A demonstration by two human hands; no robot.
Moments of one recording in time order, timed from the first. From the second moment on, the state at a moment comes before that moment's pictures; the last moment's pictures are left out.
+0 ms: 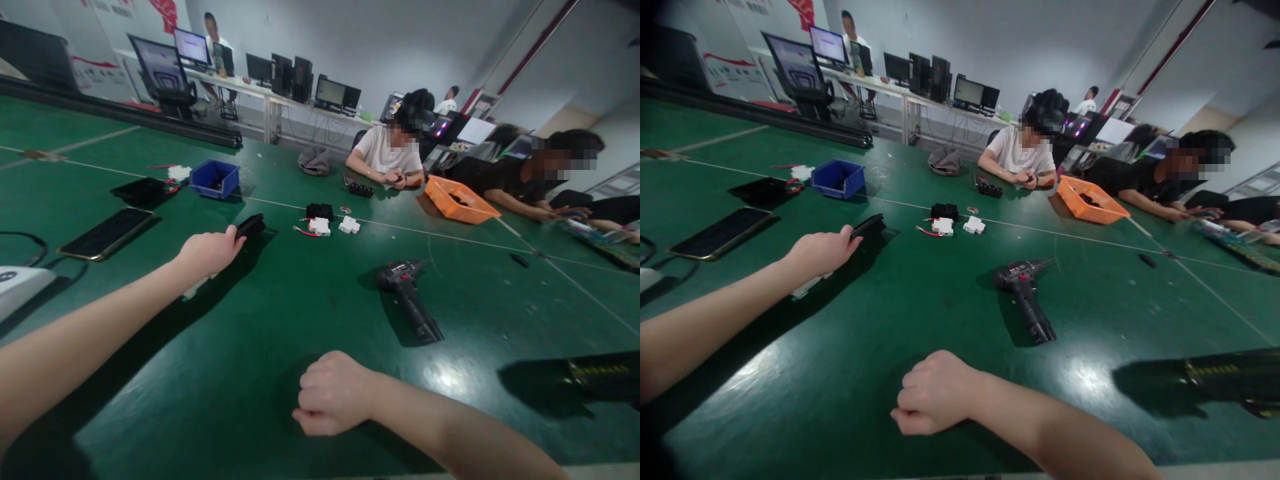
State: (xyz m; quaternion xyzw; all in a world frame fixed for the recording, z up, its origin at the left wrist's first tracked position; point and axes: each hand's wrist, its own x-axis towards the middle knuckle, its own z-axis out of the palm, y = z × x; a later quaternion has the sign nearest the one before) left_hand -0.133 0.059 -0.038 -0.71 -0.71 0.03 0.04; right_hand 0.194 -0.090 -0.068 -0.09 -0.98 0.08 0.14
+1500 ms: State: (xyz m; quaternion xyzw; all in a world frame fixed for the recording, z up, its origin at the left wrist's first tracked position) left_hand -0.123 0.068 -0.044 -0.68 -0.73 -0.07 0.07; right_hand 0.196 -0.090 -0.072 -0.08 -0.98 0.09 0.16
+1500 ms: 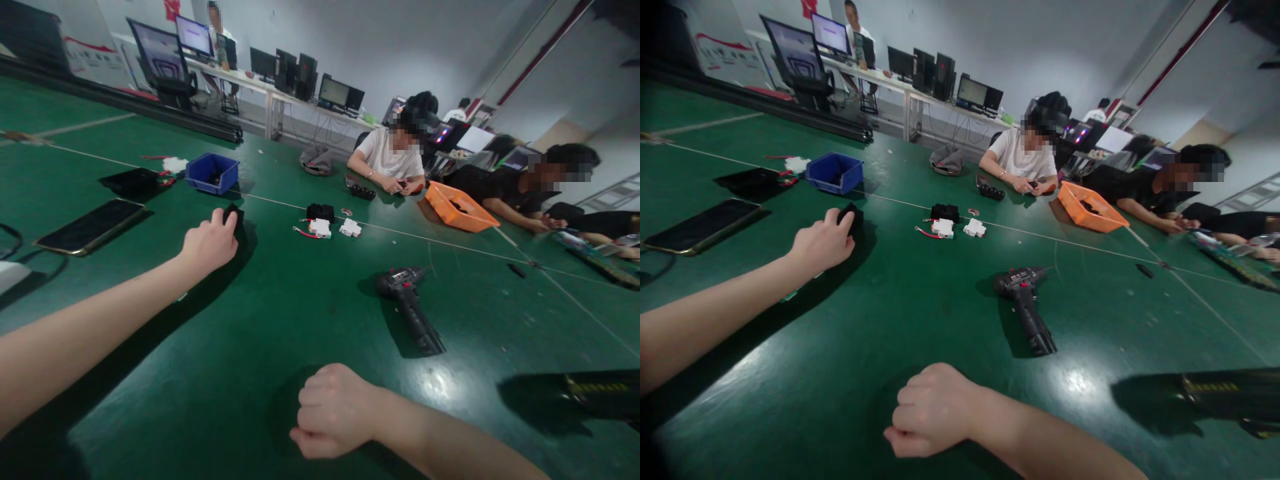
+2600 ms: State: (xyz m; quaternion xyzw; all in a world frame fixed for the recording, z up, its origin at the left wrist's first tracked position) left_hand -0.143 0.078 -0.058 -0.70 -0.70 -0.11 0.07; right_hand 0.130 0.117 -0.052 -0.56 -0.83 -0.04 0.05
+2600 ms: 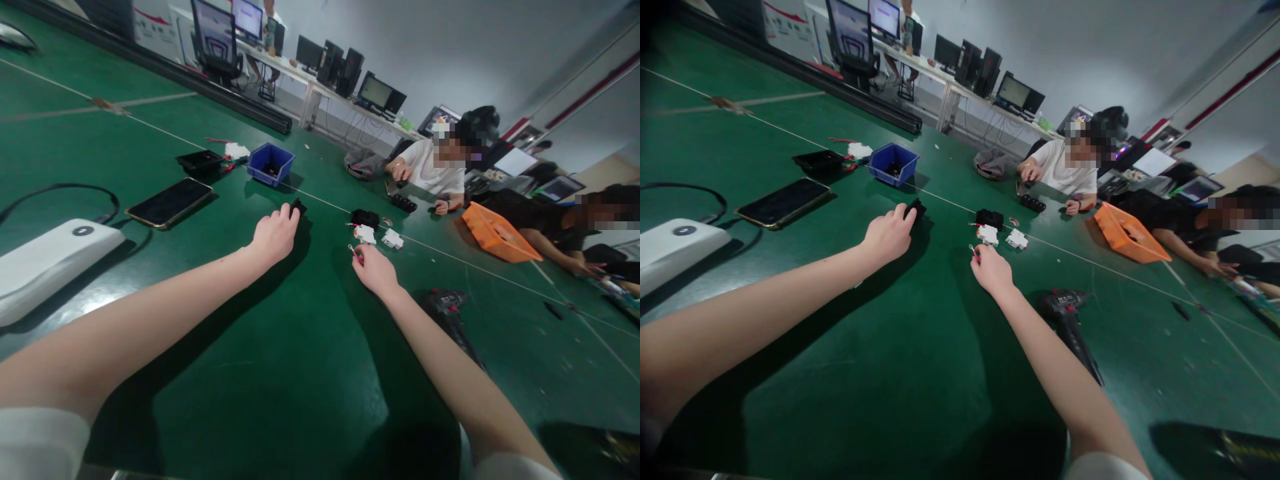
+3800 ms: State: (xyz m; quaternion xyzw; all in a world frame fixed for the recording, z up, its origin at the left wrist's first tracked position) left_hand -0.147 0.090 -0.075 -0.66 -0.72 -0.12 0.16; right_hand 0.177 -0.021 -0.054 -0.21 -0.96 0.09 0.13
